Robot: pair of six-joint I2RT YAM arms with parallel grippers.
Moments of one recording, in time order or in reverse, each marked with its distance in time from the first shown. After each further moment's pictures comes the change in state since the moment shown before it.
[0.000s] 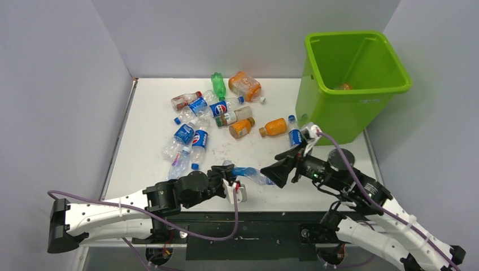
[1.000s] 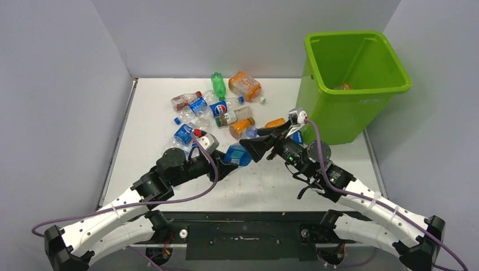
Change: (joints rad) left arm 0.418 -0.065 0.015 0.126 0.492 -0.944; right arm 0.032 0.167 -0.142 0.690 0.219 0.054
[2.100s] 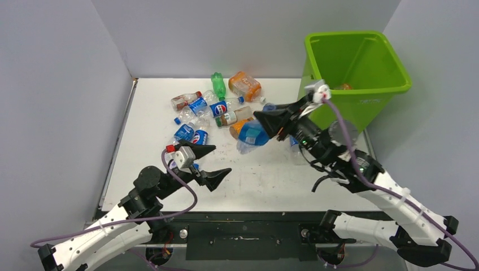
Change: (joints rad) left arm -0.016 -0.246 -0.157 0.174 -0.082 0.098; right arm 0.060 0.089 0.414 -0.358 0.120 -0.201
